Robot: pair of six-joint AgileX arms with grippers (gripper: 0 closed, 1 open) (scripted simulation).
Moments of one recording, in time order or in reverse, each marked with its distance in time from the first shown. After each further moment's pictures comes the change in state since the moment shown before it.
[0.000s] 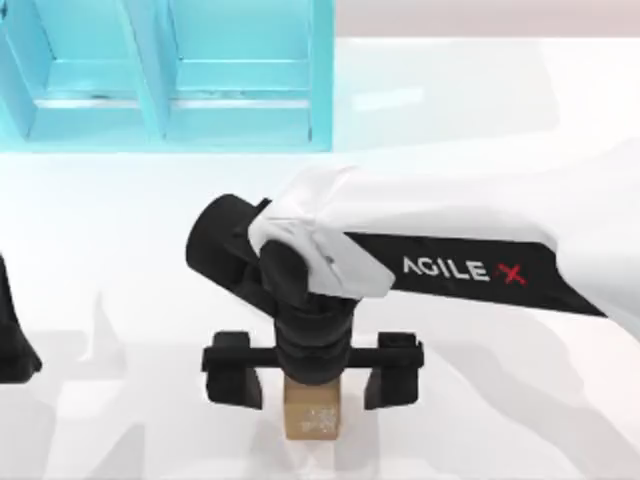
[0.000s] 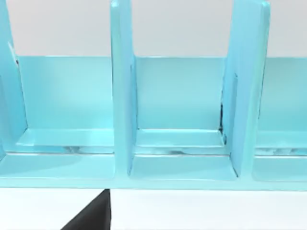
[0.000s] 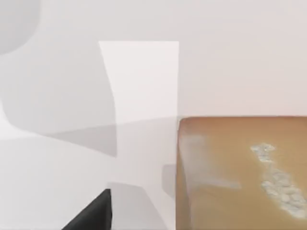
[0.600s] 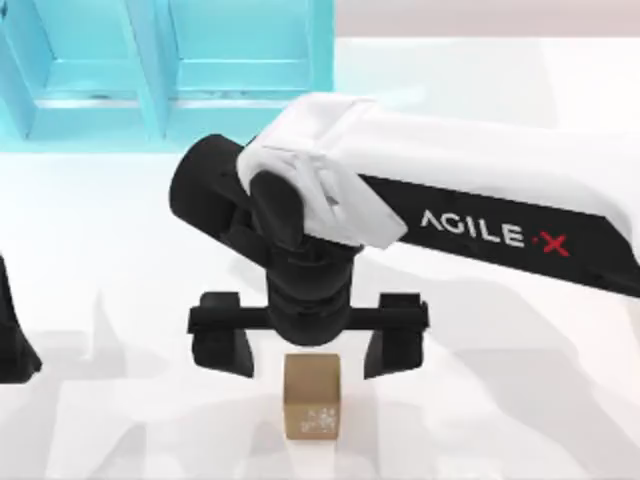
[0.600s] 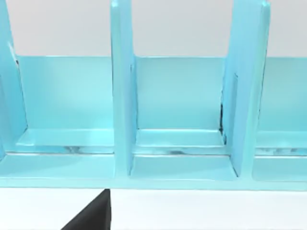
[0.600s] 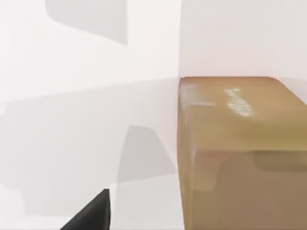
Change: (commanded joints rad) left arm 0.000 0.000 0.000 0.000 0.000 0.000; right arm -0.004 -0.042 0.154 -0.193 0.000 -0.005
